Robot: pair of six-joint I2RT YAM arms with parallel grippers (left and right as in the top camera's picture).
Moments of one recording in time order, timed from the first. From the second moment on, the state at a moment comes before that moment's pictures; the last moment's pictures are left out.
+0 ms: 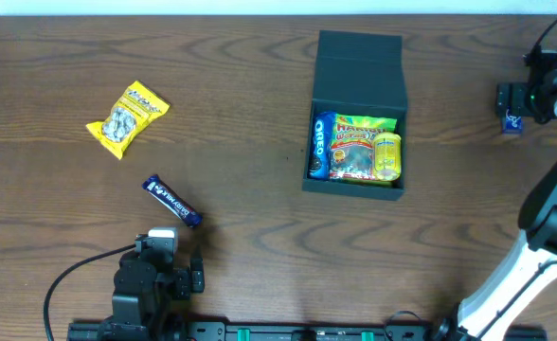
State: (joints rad) left arm -0.11 0.01 0.31 -0.99 -0.03 -0.04; right arm -0.41 2.20 1.74 -0.65 -0.03 -0.29
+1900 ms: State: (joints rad) left arm -0.11 0.01 0.31 -0.99 -0.03 -0.04; right arm -0.36 2.29 1.75 -0.70 0.06 -0.07
